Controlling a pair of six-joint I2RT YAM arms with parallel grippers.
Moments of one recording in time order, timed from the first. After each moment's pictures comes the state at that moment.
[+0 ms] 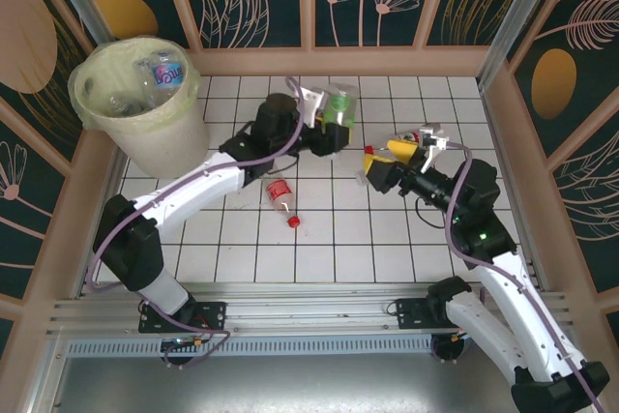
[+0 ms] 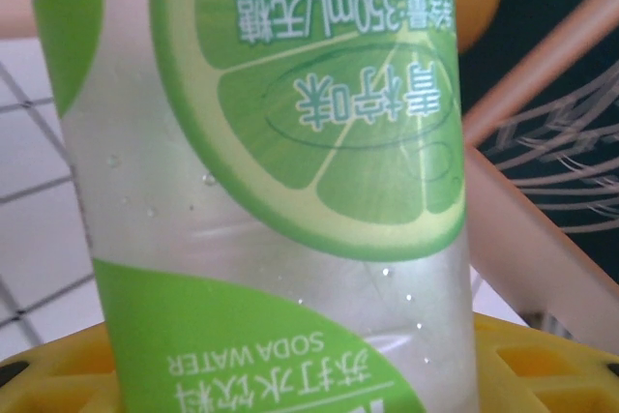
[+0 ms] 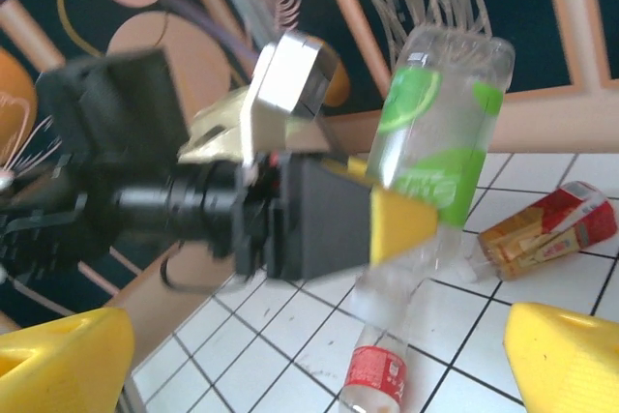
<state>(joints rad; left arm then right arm) -0.70 1.61 1.36 -0.08 0.31 -0.43 0.38 0.67 0.74 -0.06 -0.52 0.45</state>
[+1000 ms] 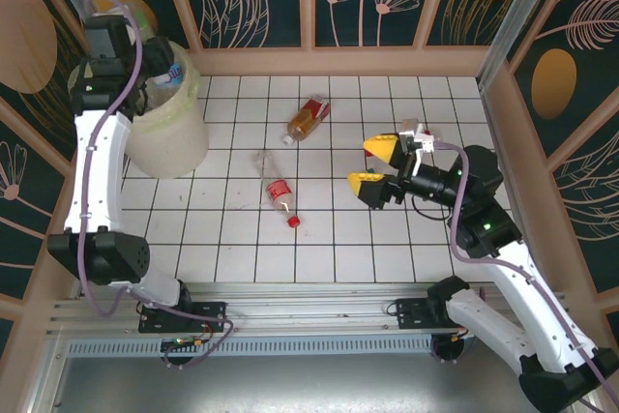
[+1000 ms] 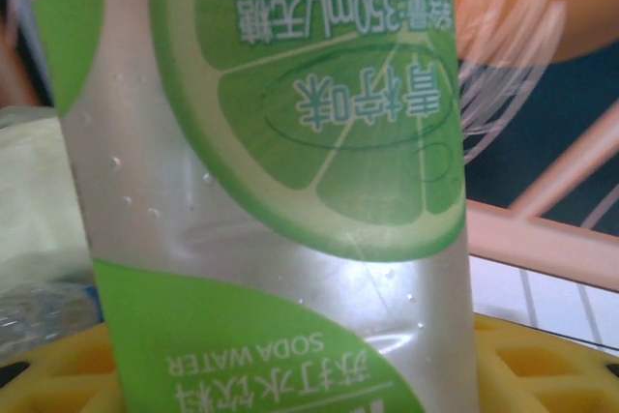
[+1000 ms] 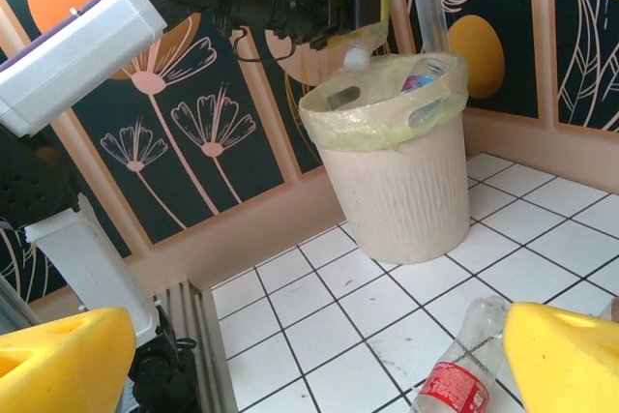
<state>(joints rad) 0.07 1.59 1.87 -0.72 -0.04 -0.28 0.47 0.75 0.89 -0.10 -0.74 0.29</state>
